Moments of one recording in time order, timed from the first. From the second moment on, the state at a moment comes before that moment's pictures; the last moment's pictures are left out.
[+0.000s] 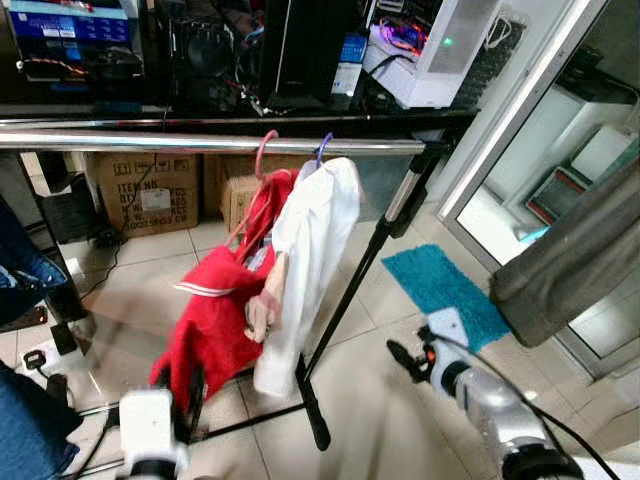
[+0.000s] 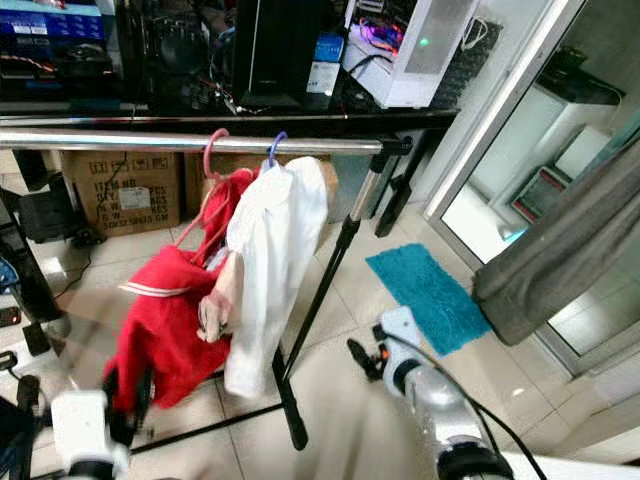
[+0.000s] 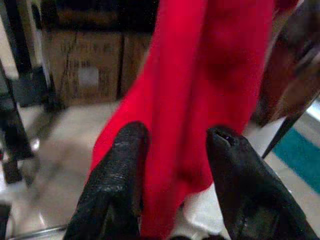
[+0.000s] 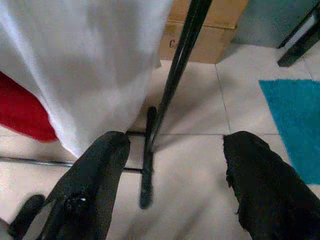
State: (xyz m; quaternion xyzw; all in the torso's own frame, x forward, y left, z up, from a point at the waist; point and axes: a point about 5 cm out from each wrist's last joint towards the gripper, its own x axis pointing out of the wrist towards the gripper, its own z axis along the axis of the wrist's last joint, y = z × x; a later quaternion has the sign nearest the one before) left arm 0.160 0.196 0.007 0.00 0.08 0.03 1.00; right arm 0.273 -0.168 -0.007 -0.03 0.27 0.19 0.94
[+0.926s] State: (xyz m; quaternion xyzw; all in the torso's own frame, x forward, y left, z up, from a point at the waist) left arm 0.206 0.208 -0.038 0.00 0.20 -0.02 0.98; right arm 0.227 -0.187 -0.053 -0.02 0.37 0.14 0.92
